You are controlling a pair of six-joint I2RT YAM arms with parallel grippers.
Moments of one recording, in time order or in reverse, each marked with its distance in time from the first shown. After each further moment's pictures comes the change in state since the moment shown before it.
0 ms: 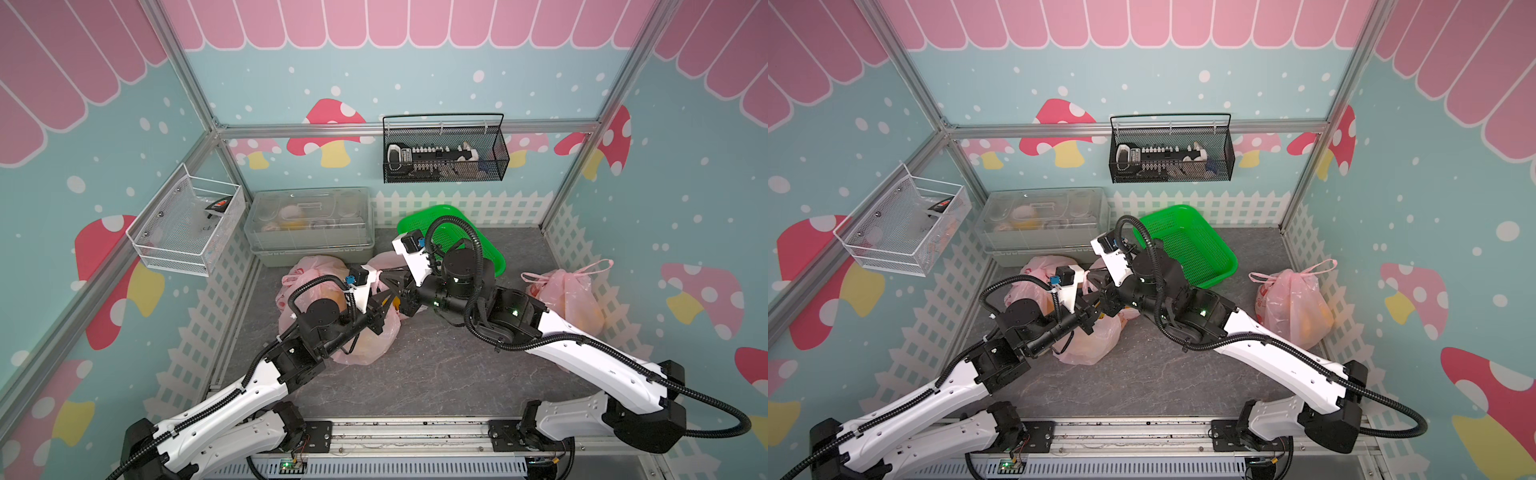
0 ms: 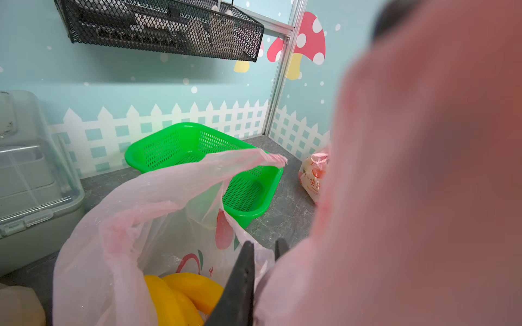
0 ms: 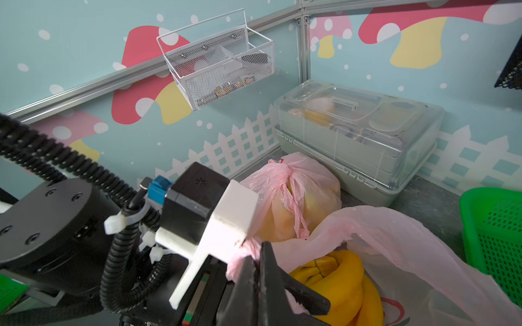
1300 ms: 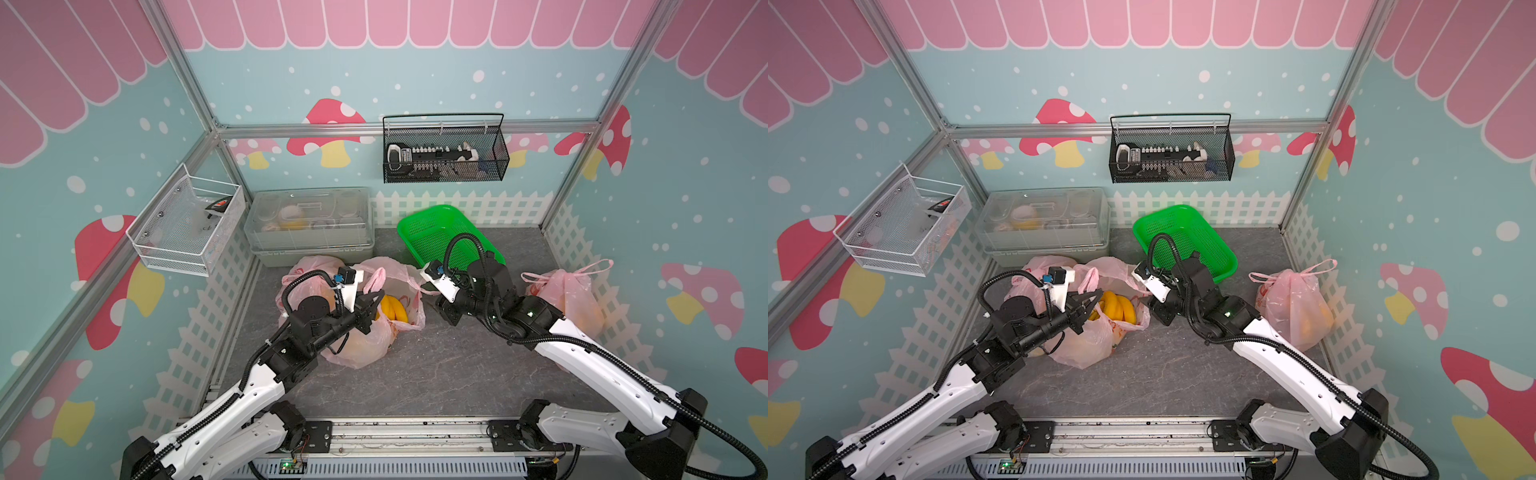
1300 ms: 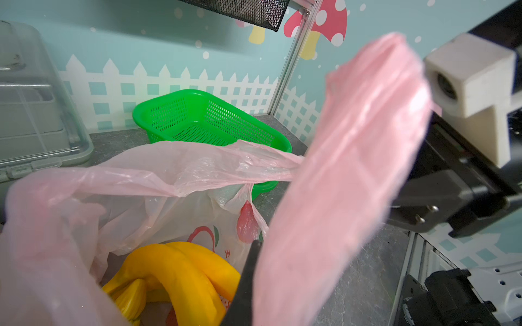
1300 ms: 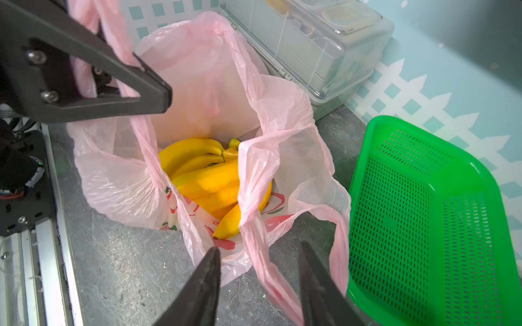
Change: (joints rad) left arm 0.166 -0.049 -0.054 -0.077 0.171 -0.092; right arm -0.303 -0.142 -0.309 -0.167 -0.139 -0.474
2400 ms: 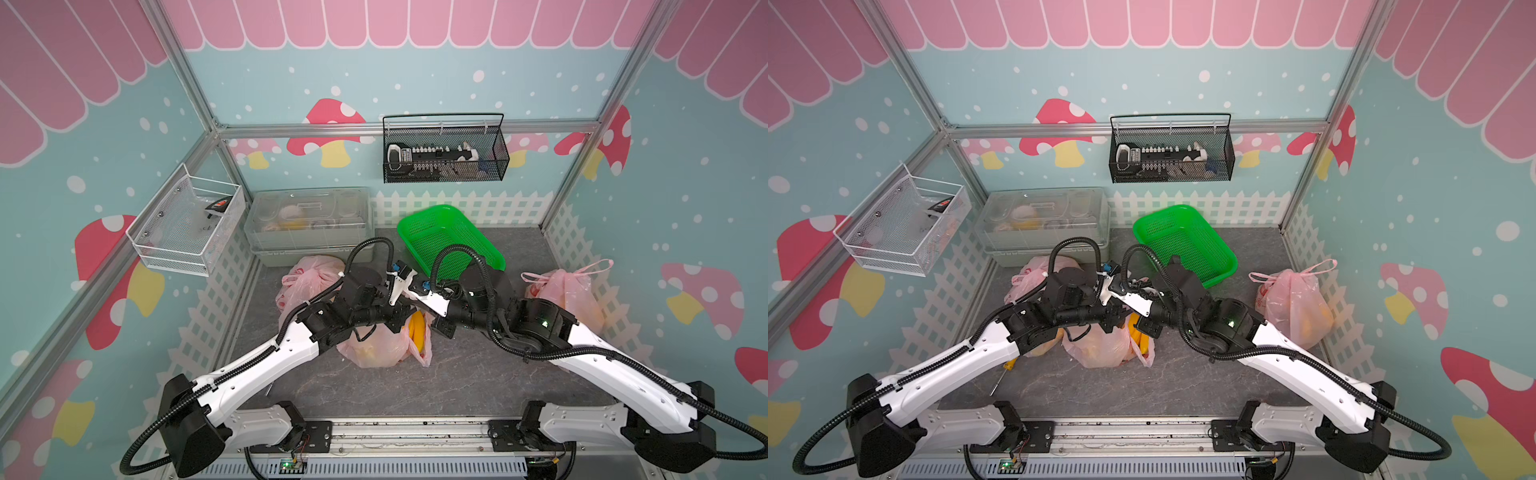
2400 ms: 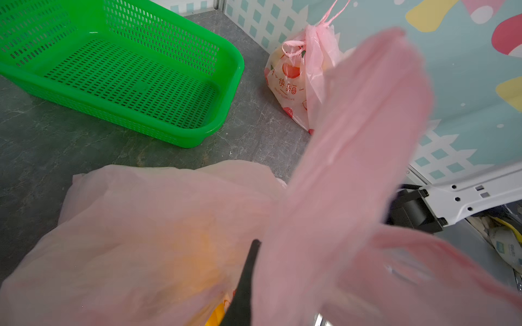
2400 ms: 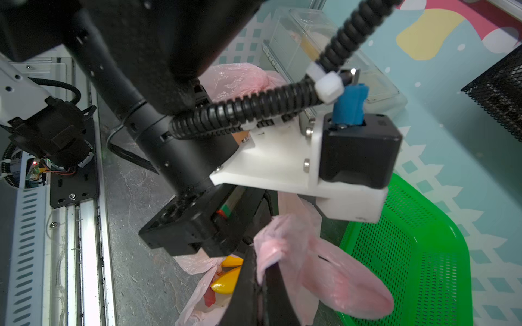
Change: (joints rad) left arm -0.136 0.364 0.382 -0.393 0.161 0.101; right arm 0.257 -0.002 0.216 -0.180 0.130 -0.079
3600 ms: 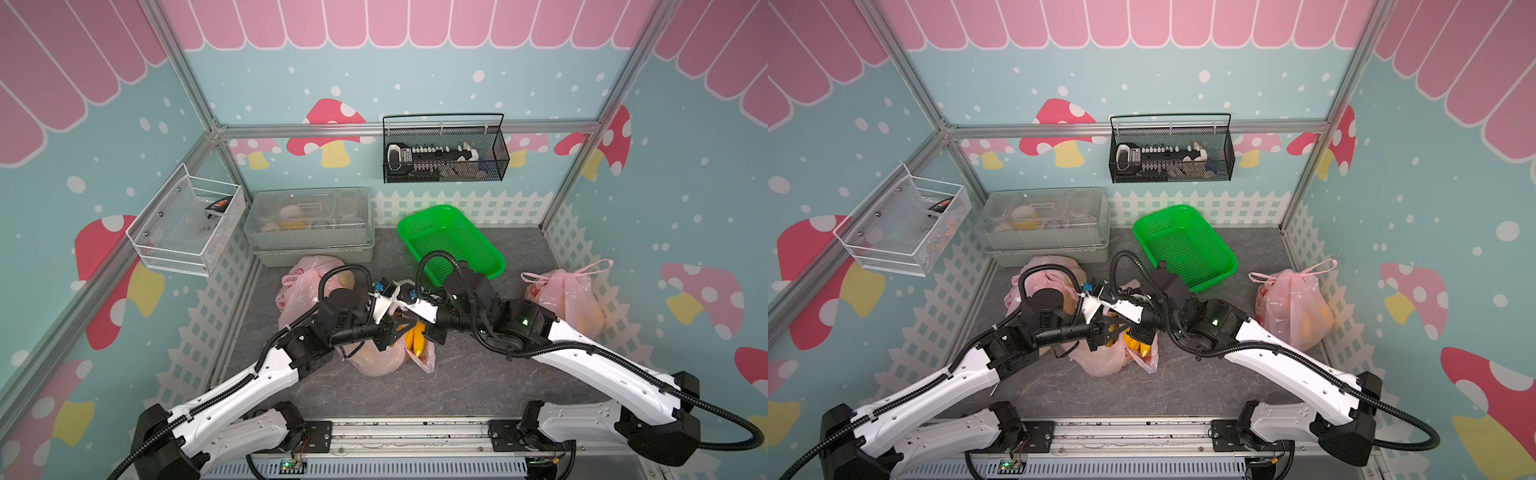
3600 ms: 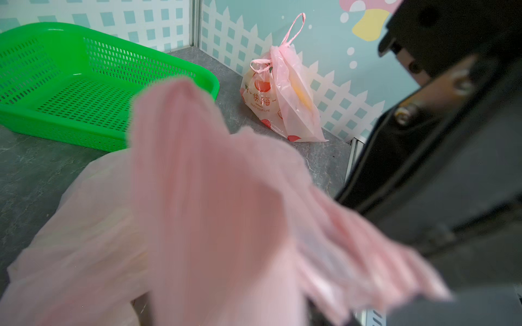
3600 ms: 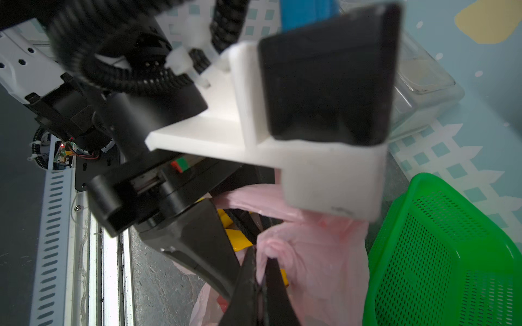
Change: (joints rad) left arm 0.000 -0.219 -0.254 0.213 0.063 0.047; right arm 0.013 0.055 -0.037 0.026 -0.063 0.013
